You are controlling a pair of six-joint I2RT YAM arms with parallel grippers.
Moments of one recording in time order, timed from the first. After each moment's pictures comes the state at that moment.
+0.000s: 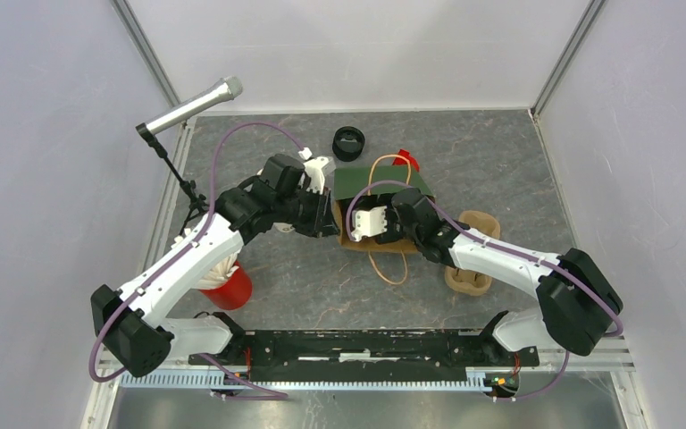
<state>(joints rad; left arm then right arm) -0.65 1.23 1.17 -0.71 0.35 -0.35 0.75 1.39 0.78 -0.01 0.23 -1.13</state>
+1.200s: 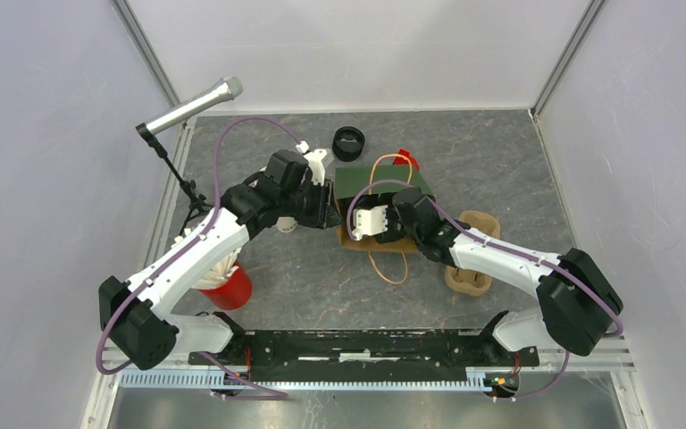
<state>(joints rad) -0.64 1.28 1.18 -0.65 0.24 -0.40 0.74 1.39 0.78 -0.01 0.23 -1.13</state>
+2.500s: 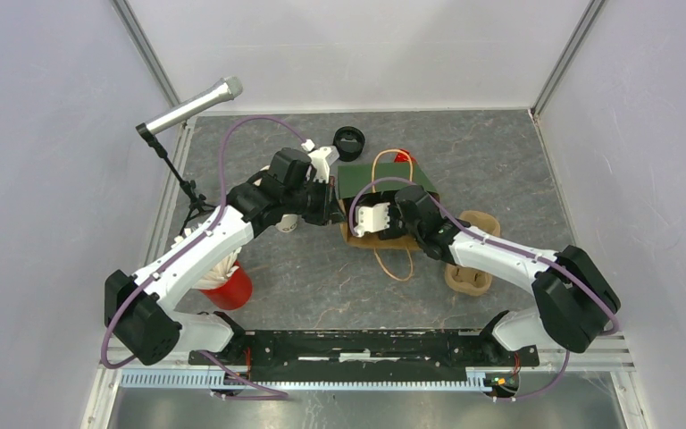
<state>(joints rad) -0.64 1.31 1.17 -0.56 0.31 -0.43 0.71 1.41 0.77 0.03 0.23 -1.15</state>
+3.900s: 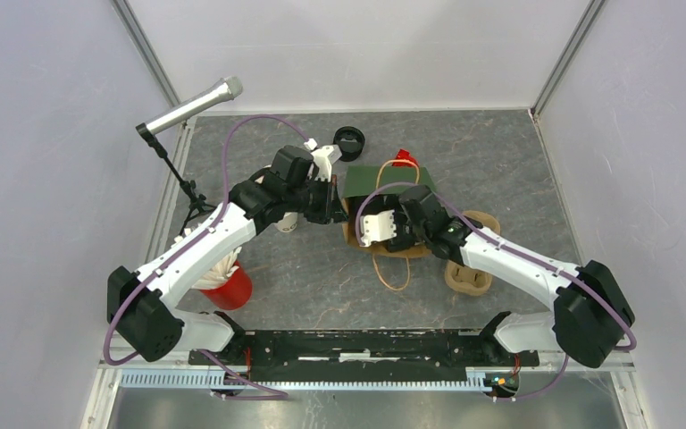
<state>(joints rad) -0.64 1.33 1.19 -0.57 0.33 -0.43 0.72 1.31 0.82 -0.25 0.15 -1.16</state>
